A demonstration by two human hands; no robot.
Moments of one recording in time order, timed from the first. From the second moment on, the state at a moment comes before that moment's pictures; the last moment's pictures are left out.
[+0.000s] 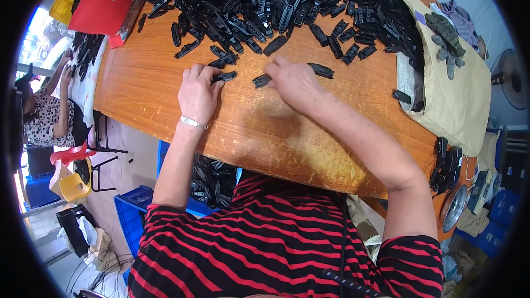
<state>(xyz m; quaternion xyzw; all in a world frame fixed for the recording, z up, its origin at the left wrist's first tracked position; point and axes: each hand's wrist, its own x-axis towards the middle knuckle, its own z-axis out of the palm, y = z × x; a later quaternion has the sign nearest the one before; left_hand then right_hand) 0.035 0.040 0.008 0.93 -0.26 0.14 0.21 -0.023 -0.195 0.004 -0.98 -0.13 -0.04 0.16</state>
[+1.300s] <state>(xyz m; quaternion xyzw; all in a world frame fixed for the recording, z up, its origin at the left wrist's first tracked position) 0.035 0.003 0.003 0.86 -0.13 -0.21 0.44 0.007 -0.196 0.037 -0.79 0.15 0.33 0.49</state>
